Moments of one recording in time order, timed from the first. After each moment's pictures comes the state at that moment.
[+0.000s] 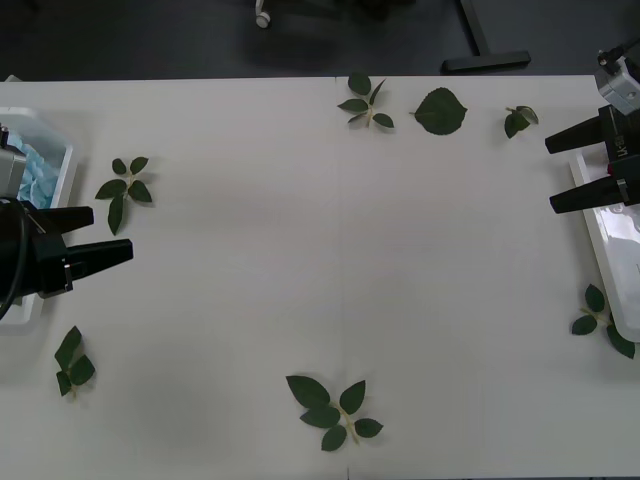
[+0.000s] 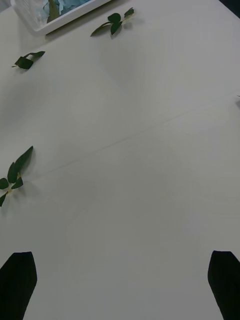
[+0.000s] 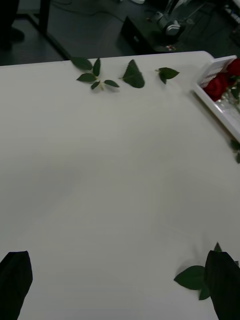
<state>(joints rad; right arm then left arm) -0.59 -1.19 0.27 -1.42 -2.00 1.37 2.71 0.24 0.83 0.29 -2.15 1.70 0.97 -2.13</state>
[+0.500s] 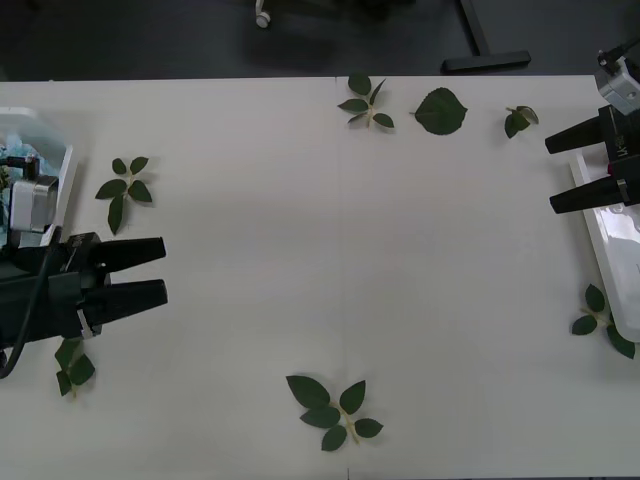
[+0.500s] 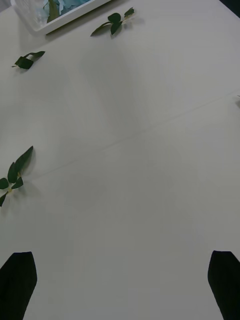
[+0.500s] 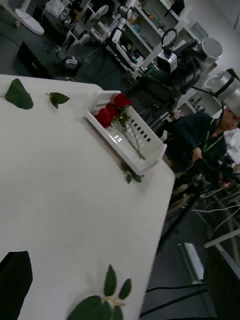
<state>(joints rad) -0.59 -1.19 0.27 -1.42 -2.00 1.37 2.71 0.20 1.05 -0.05 -2.02 2.44 0.89 -2.61</state>
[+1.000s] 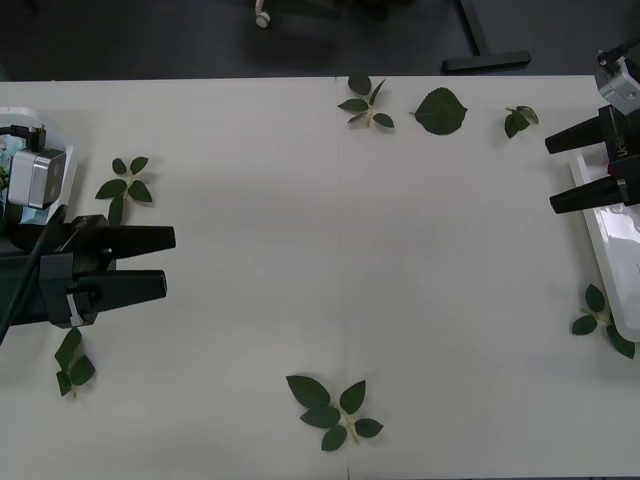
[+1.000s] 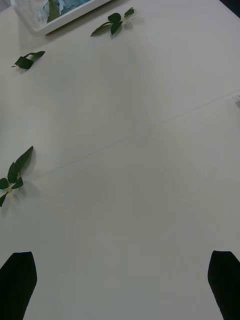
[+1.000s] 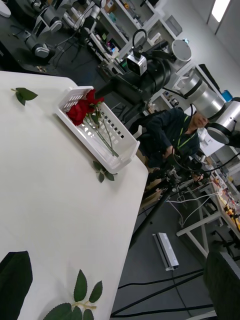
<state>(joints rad) -0.59 -1.19 0.27 -1.42 -2.00 1.37 2.71 0.10 1.20 -0.14 -2.04 2.59 0.89 -2.64</state>
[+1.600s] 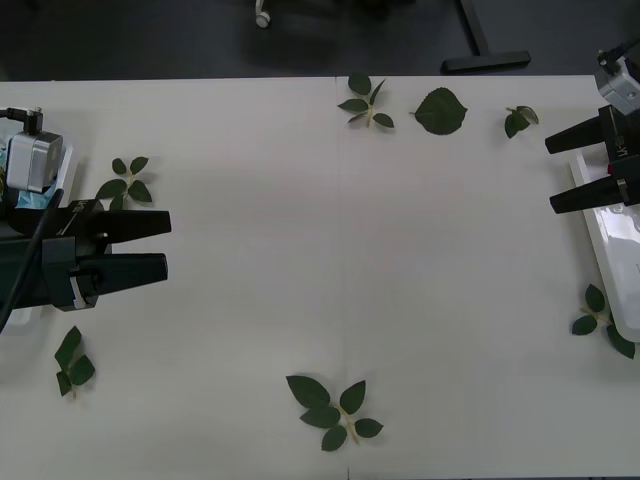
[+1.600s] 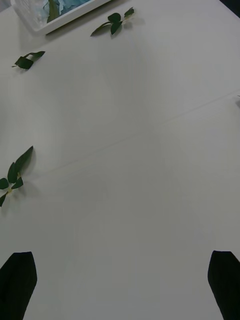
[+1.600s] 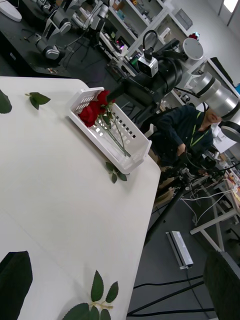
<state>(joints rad) -0.59 -1.19 0.27 -1.42 -2.00 1.37 2.71 0.07 1.23 -0.14 -2.04 2.58 0.84 -2.64</state>
